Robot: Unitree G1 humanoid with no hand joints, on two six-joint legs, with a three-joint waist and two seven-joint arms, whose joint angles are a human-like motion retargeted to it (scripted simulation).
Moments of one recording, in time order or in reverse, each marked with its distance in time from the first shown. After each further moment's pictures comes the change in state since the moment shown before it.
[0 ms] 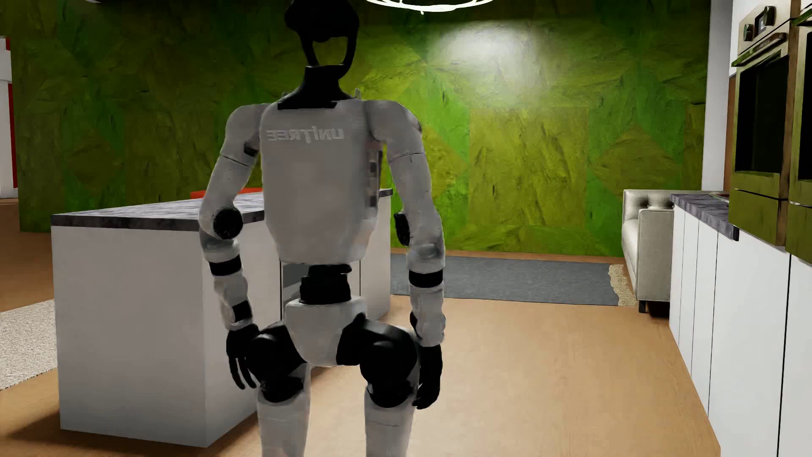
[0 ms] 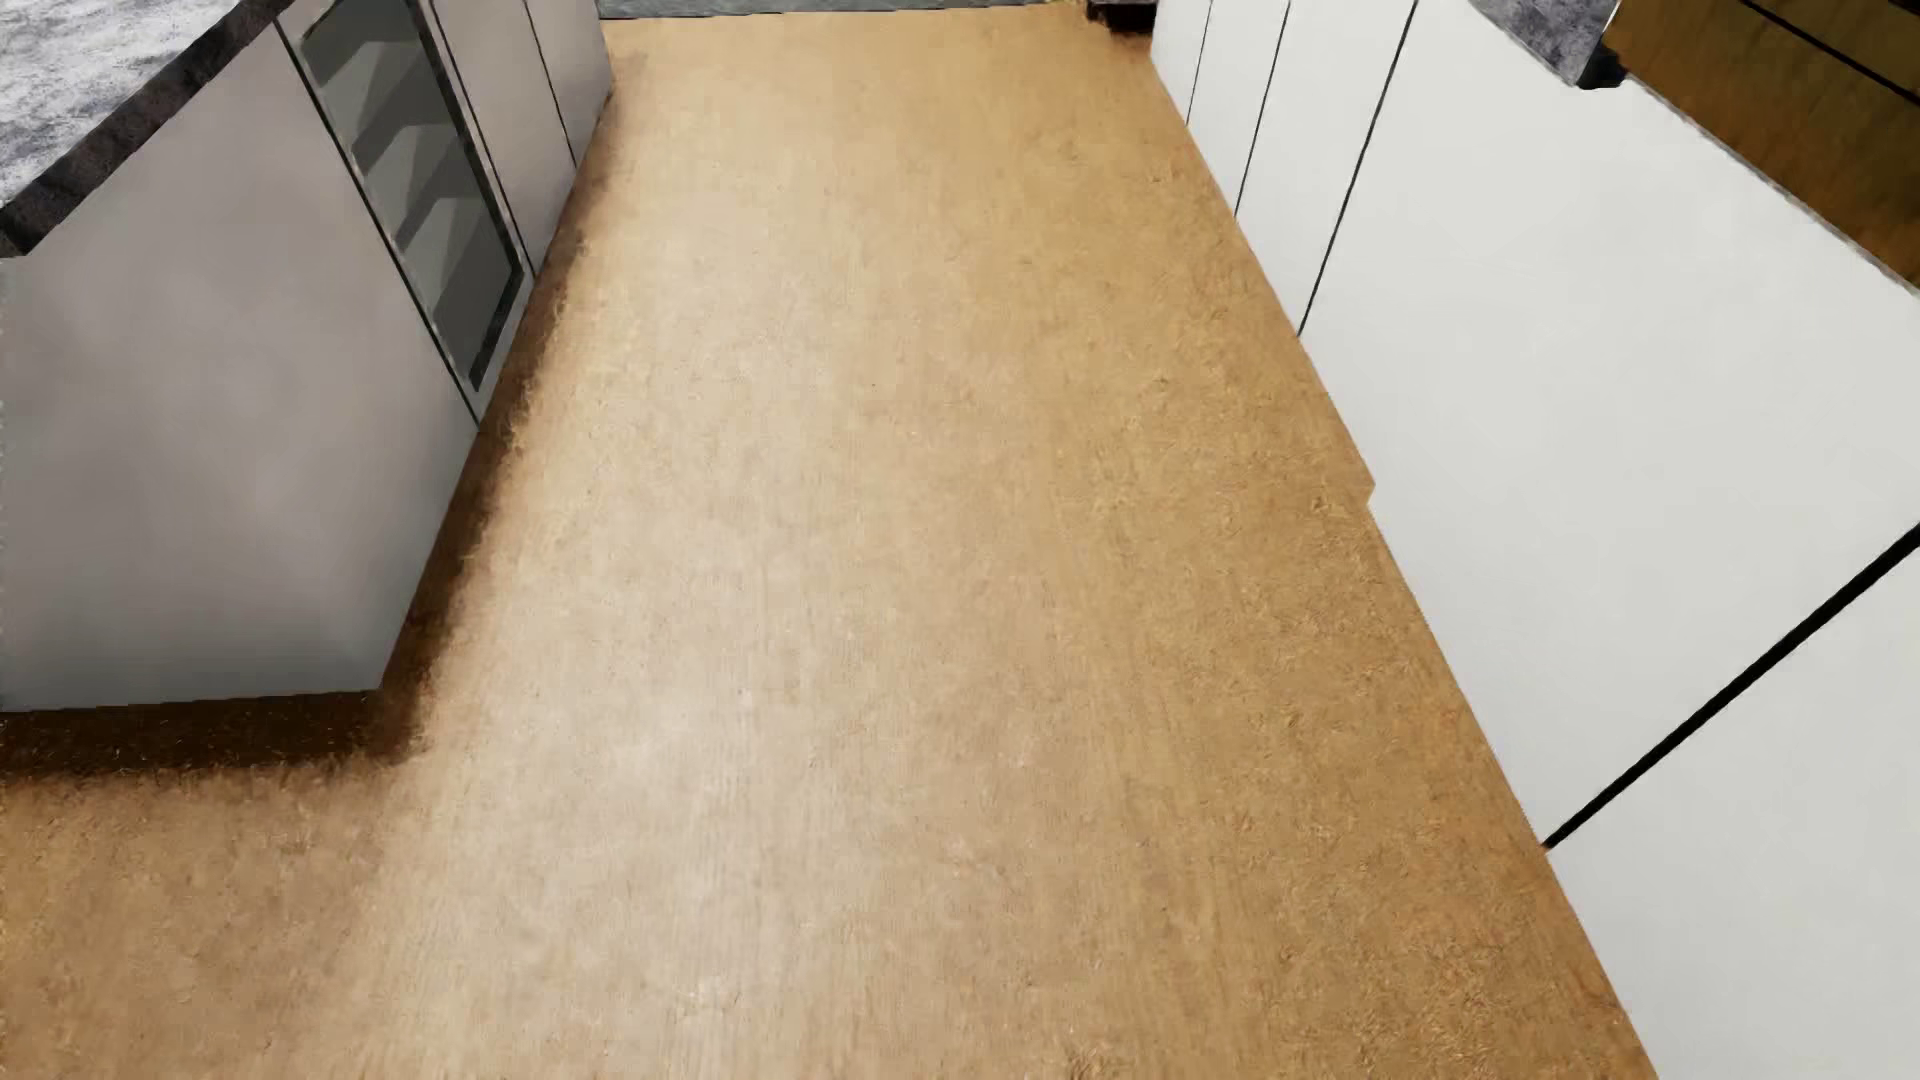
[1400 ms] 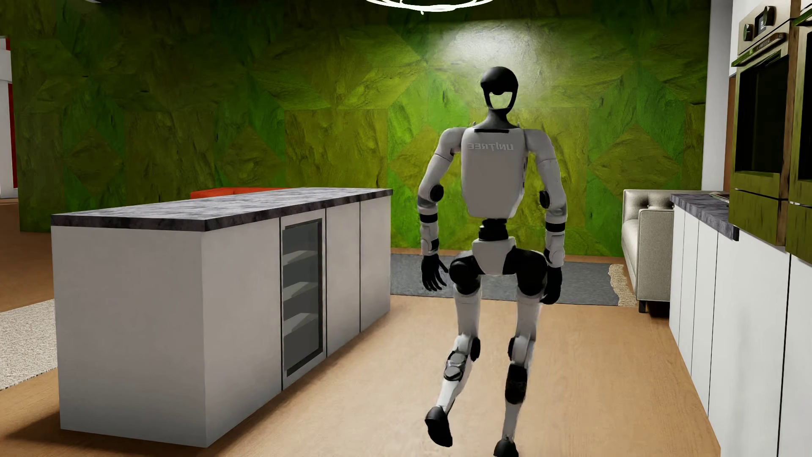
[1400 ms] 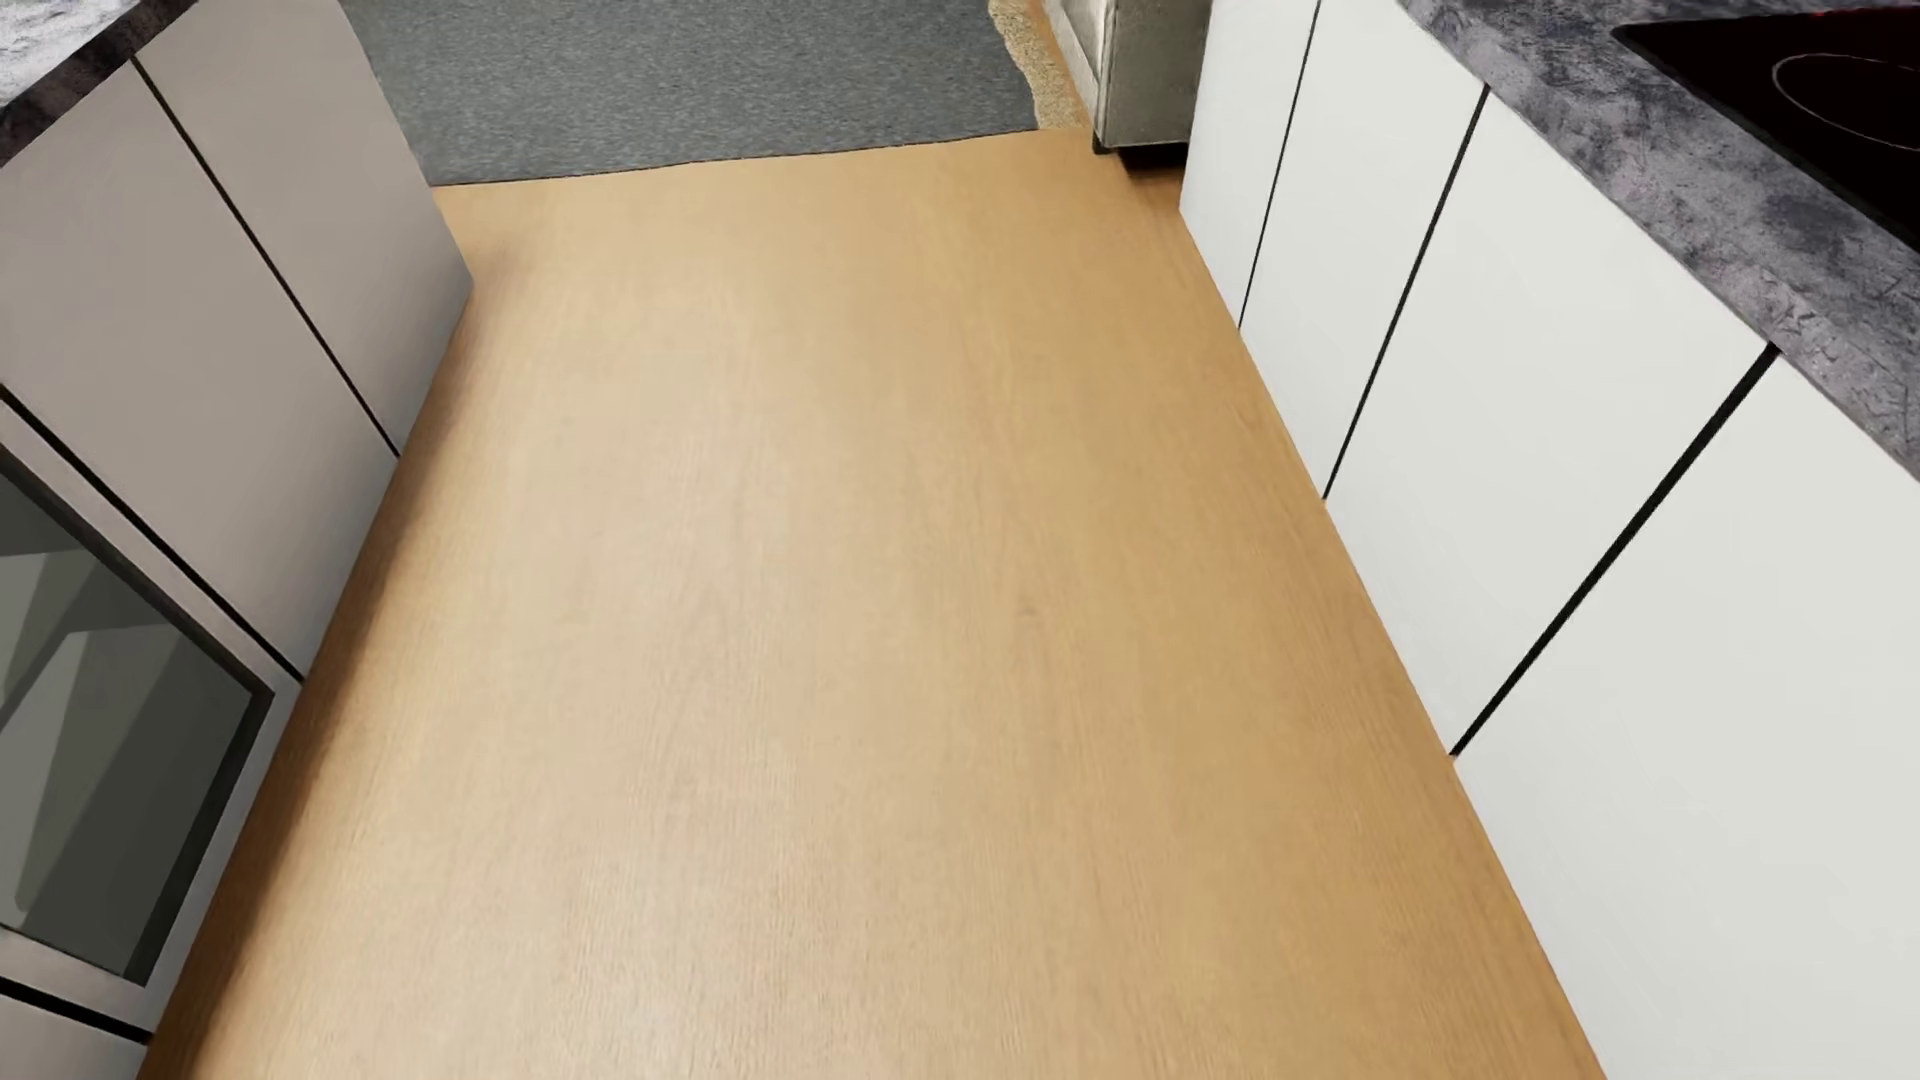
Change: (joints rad) body -0.261 -0.104 0.057 0.077 0.043 0.062 0.000 0.000 0.079 1.102 0.145 0.066 0.021 -0.218 0.144 0.021 -0.023 0.000 0.000 0.050 -0.011 -0.048 0.044 0.000 0.000 0.000 0.000 0.000 0.000
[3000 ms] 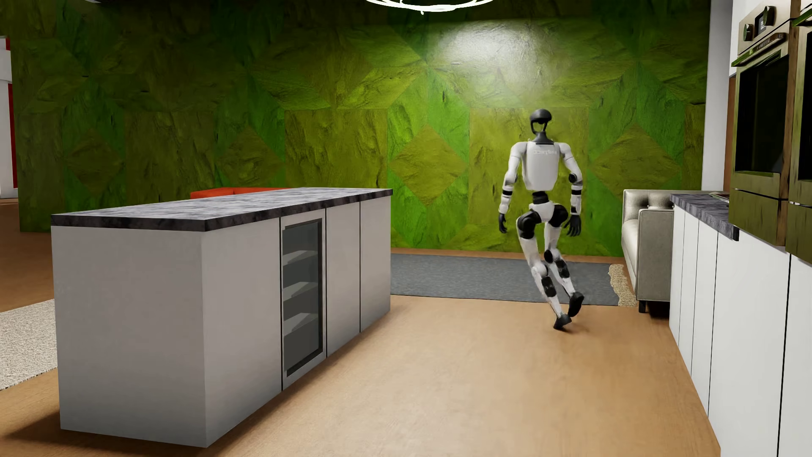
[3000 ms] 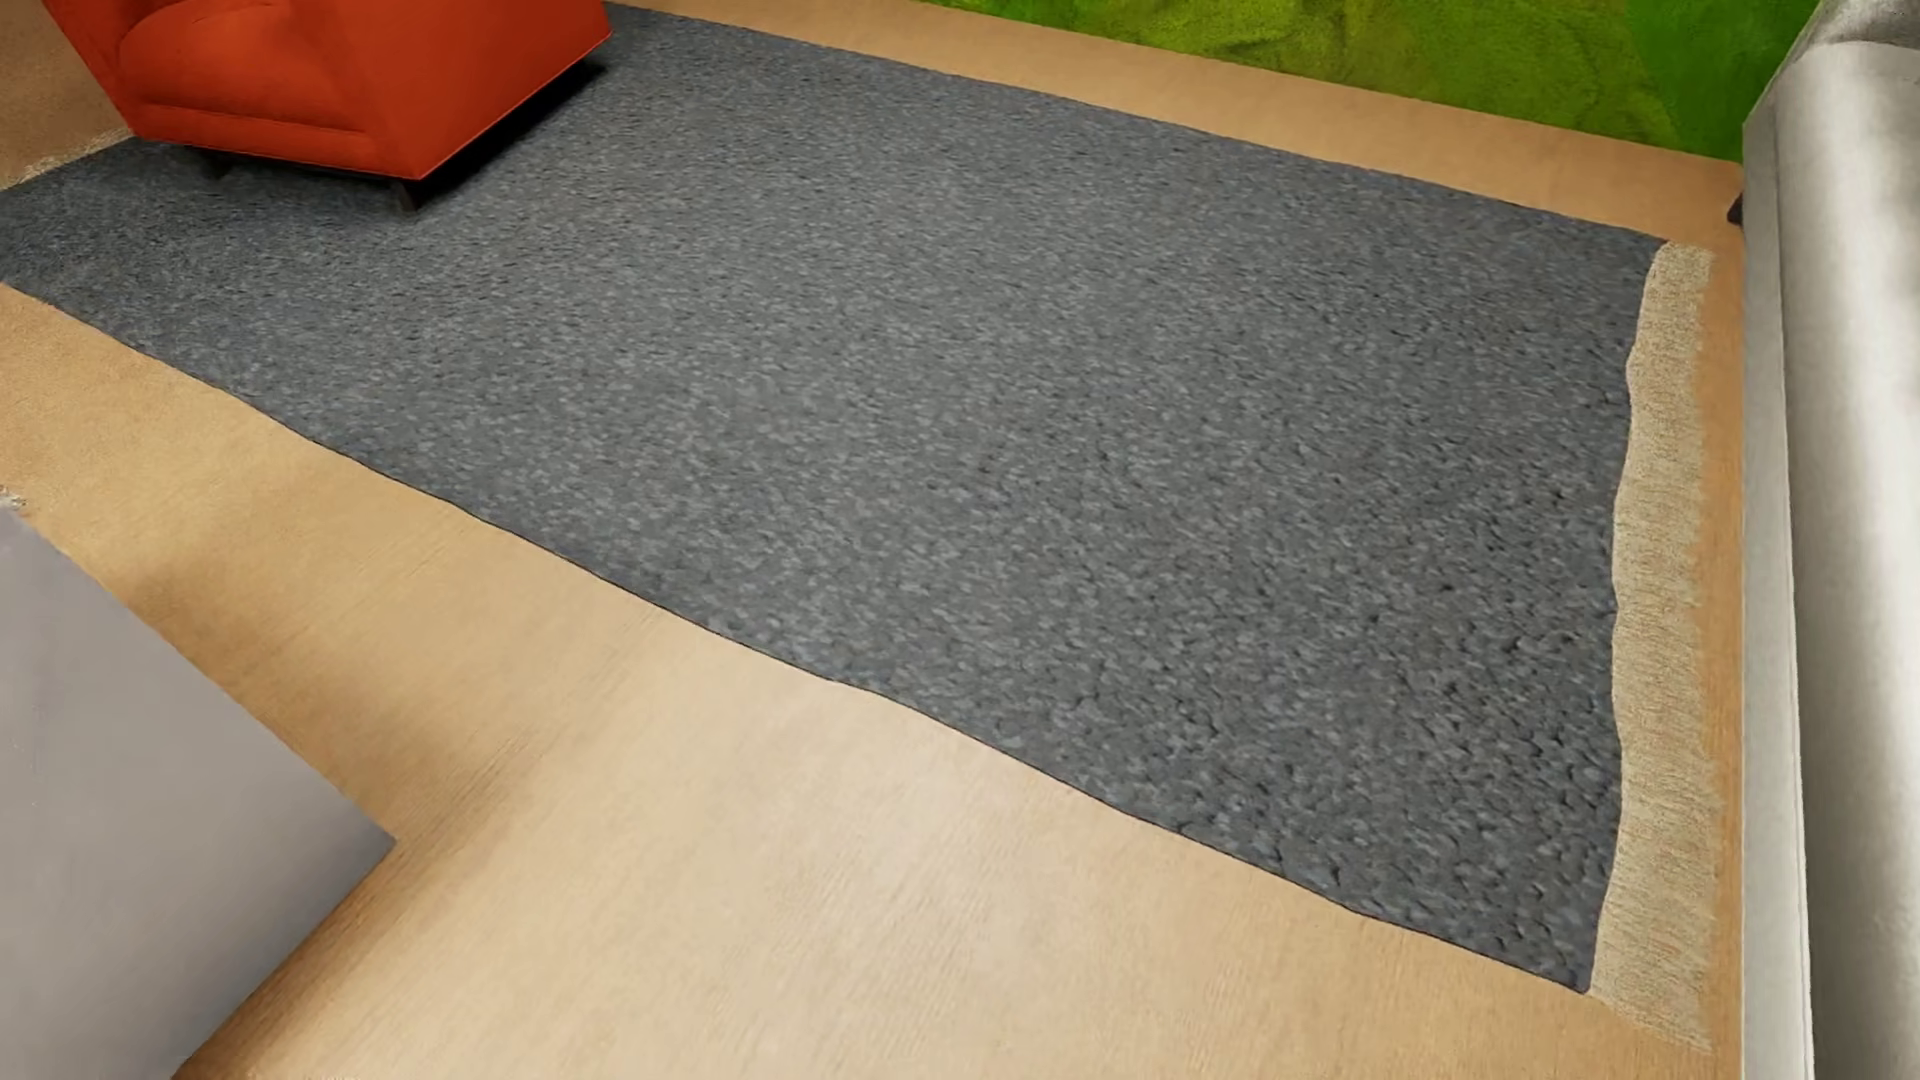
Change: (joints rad) body 0.267 -0.227 -0.117 -0.209 -0.123 0.123 0.000 0.000 -0.012 -0.780 0.520 0.024 0.124 0.118 0.209 0.011 -0.019 0.000 0.000 0.029 -0.060 -0.134 0.060 0.000 0.000 0.000 0.000 0.000 0.000
